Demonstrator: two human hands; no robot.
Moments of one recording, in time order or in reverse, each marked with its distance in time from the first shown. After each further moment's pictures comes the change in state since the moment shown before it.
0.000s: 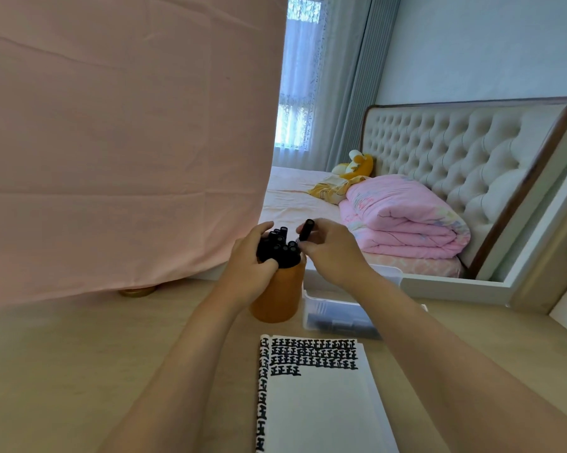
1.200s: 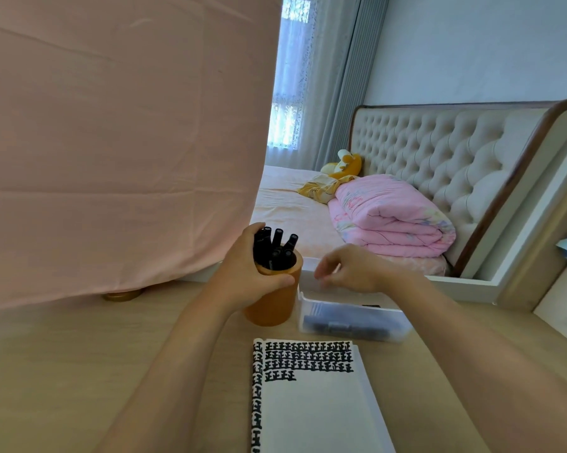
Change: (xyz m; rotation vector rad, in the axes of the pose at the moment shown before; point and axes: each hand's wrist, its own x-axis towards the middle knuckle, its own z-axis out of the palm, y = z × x) left_hand -0.002 0.007 -0.004 0.099 -0.106 0.063; right_hand 0.005 0.039 -0.050 -0.497 -0.499 0.058
